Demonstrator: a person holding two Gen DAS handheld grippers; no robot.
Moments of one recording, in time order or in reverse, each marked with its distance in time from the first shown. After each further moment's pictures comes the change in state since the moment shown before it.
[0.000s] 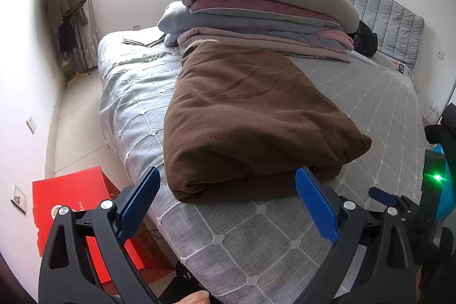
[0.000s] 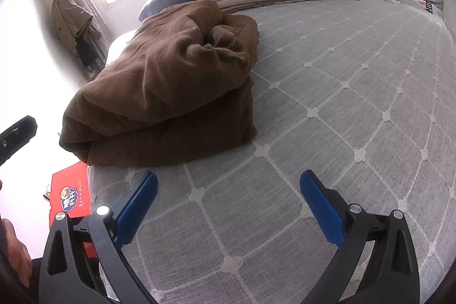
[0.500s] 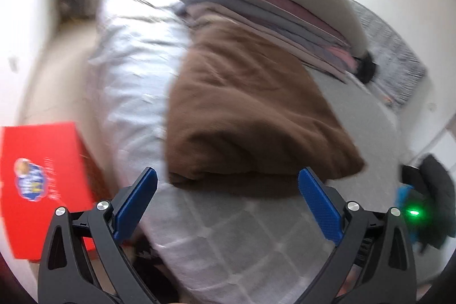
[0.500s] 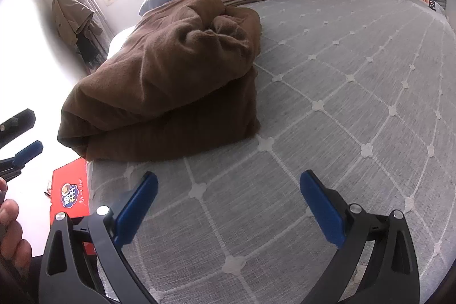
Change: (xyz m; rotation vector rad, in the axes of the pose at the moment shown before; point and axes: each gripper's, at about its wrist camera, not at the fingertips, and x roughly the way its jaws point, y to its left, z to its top) left arm 0.016 0.046 -0.007 -0.242 0.053 -0.058; right arm 0.008 -0.001 -0.003 0.005 0.026 0.014
